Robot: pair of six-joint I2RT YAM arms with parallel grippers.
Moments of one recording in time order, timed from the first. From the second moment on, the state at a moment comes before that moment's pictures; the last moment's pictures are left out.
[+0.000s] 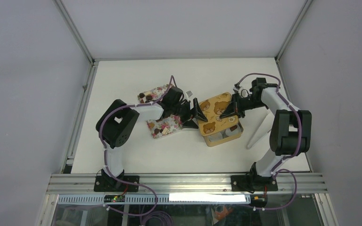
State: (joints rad) left arm -0.67 1.95 1.13 0.09 0.63 -1.02; right arm -0.02 1.67 1.15 -0.99 -1.01 0.07
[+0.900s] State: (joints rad) left arm -0.68 1.99 1.16 0.09 0.64 -1.03; right arm -0.01 1.66 1.15 -1.00 -0.82 0.11
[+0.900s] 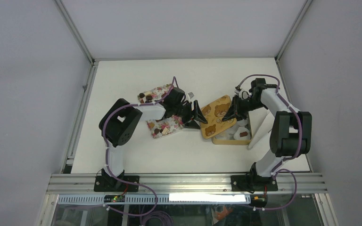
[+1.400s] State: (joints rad) left arm -0.68 2.00 1.18 0.09 0.65 -1.03; right arm -0.01 1.46 1.00 -0.93 -0.78 0.20
